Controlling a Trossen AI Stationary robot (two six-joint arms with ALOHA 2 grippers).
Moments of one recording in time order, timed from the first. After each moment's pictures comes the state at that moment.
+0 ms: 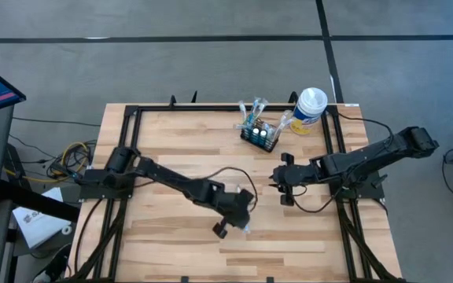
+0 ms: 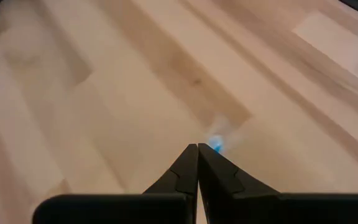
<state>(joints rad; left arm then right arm) -0.27 2.03 1.46 -0.29 0.06 0.44 0.23 1.17 0.67 -0.37 0.26 0.18</state>
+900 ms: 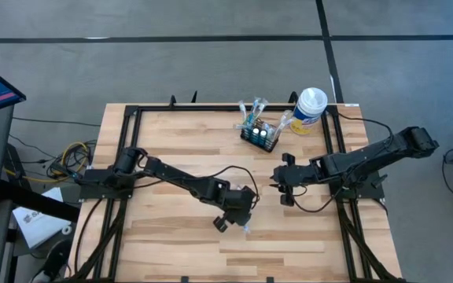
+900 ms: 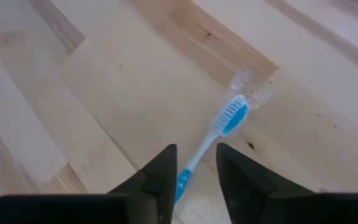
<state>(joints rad) -0.24 2.10 1.51 -0.38 0.04 0.58 0.23 1.17 0.67 -0.39 0.26 0.22</state>
